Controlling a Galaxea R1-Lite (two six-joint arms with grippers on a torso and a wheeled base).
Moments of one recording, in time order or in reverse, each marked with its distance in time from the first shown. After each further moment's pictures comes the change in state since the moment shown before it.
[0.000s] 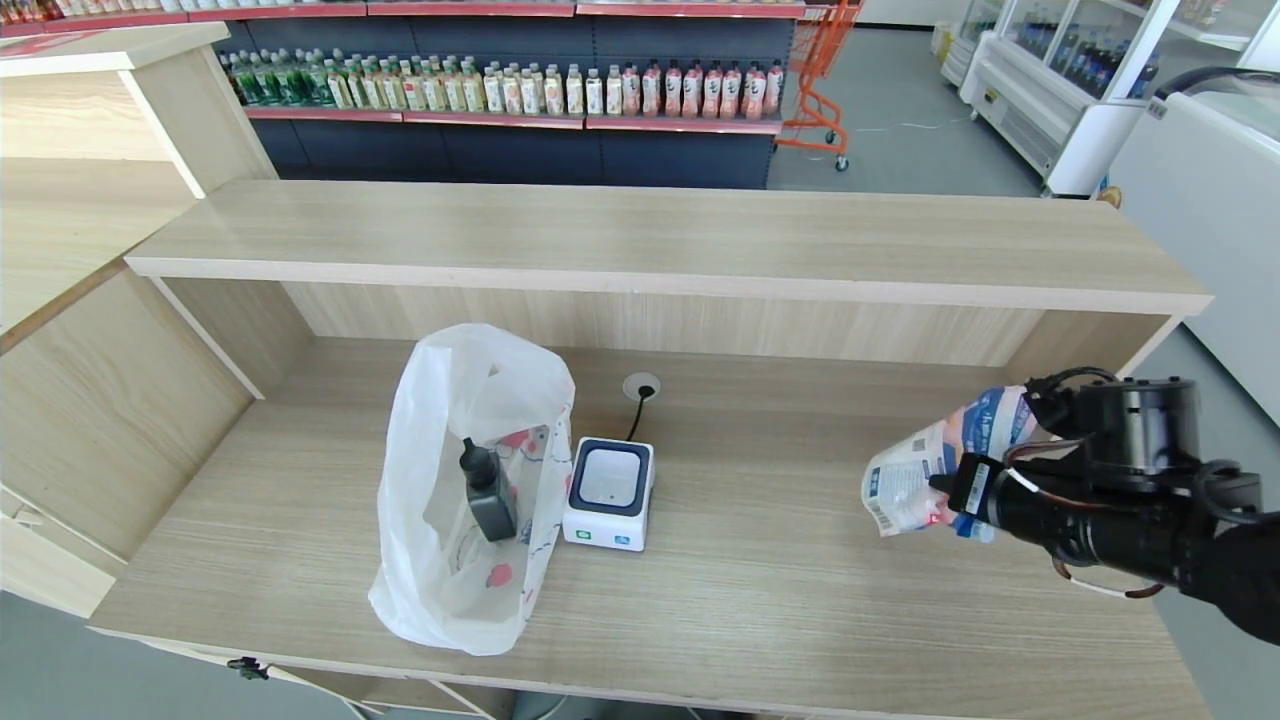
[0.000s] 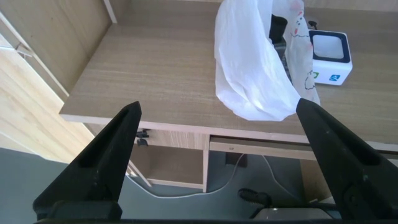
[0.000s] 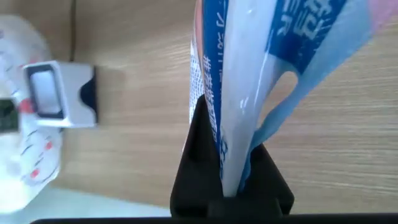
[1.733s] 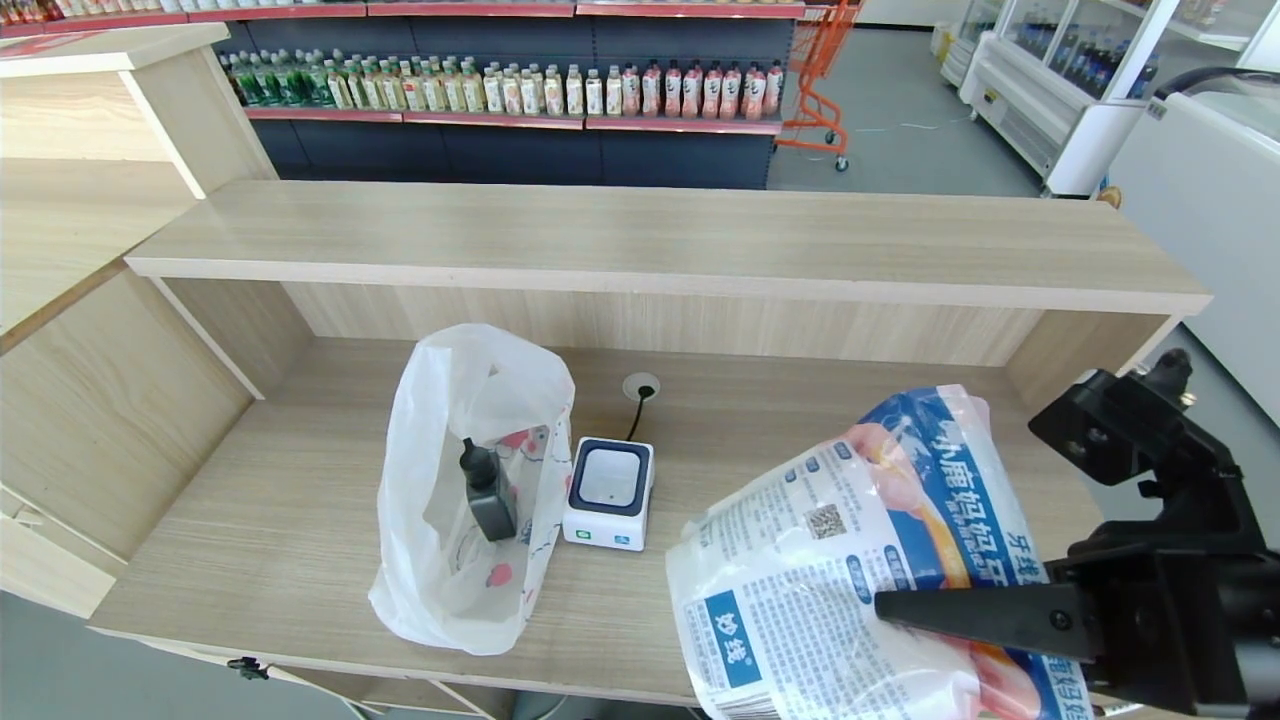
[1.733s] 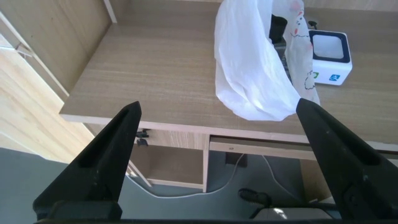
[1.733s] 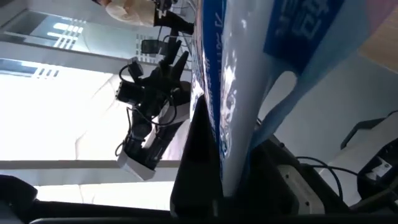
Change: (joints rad) left arm 0.000 0.000 0.000 0.000 0.000 0.000; right arm 0.431 -0.450 0.078 0.044 0.676 0.344
